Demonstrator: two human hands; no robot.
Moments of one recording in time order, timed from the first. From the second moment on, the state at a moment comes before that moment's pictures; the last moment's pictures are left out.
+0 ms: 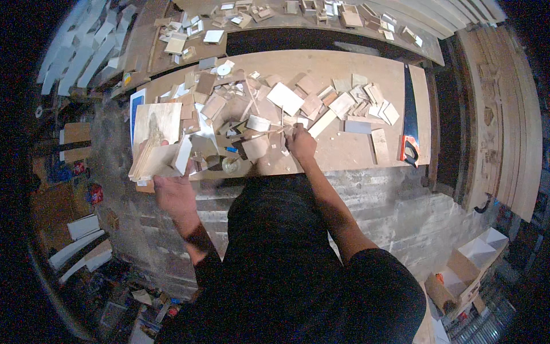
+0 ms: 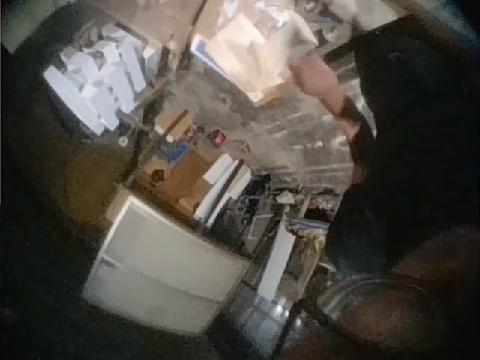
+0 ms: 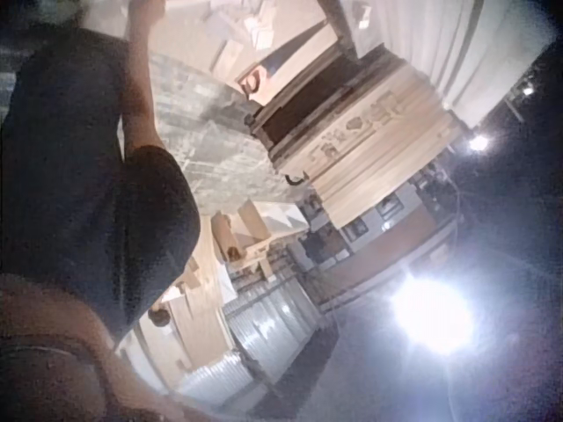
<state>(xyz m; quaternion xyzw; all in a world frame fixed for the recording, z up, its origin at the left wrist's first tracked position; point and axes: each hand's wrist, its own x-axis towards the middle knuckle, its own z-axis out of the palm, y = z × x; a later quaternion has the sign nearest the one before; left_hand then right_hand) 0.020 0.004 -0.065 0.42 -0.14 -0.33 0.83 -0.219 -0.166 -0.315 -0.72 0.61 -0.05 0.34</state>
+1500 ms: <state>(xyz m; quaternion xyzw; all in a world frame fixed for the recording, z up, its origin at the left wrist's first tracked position) 0.033 0.010 -0.072 0.31 -0.09 -0.37 0.87 -0.231 -0.156 -0.300 -0.79 0.45 -0.09 0.42</state>
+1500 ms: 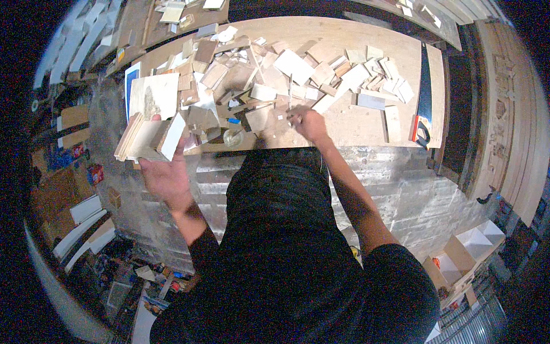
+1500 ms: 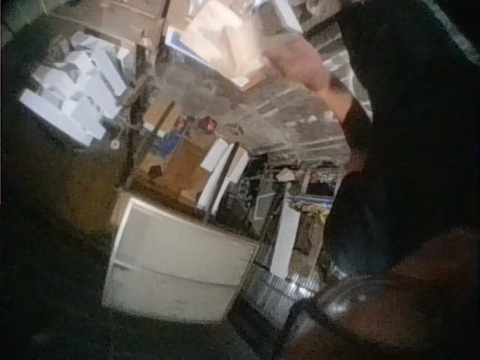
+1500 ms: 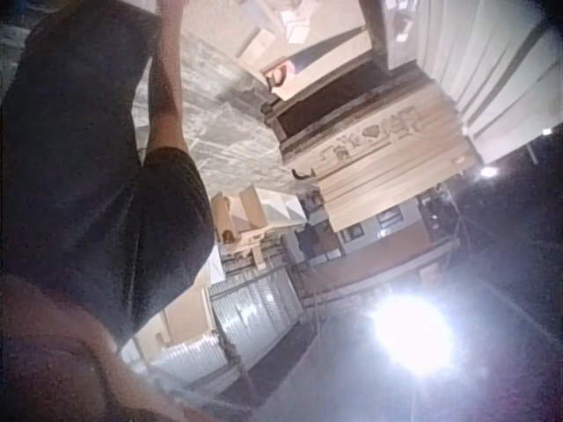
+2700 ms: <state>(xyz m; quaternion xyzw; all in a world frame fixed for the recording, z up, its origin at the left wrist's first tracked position) -0.007 -0.016 -0.069 0.31 -0.20 -0.59 0.72 -0.193 -0.173 -0.030 -0.56 0.26 -0.27 0.74</state>
